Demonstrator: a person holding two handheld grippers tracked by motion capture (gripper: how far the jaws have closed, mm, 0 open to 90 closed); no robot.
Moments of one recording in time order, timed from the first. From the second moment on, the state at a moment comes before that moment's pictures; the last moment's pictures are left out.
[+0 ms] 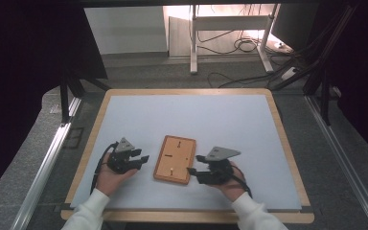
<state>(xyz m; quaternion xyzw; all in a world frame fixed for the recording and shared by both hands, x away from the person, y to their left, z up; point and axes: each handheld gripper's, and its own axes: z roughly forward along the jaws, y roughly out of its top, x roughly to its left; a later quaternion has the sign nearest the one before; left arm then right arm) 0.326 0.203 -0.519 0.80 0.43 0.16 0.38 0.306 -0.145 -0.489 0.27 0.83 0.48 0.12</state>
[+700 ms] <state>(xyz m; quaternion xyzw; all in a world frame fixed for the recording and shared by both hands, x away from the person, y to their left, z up) 0.413 0.152 -0.536 0.83 0.42 0.12 0.35 0.310 -0.233 -0.496 0.36 0.80 0.45 0.17</state>
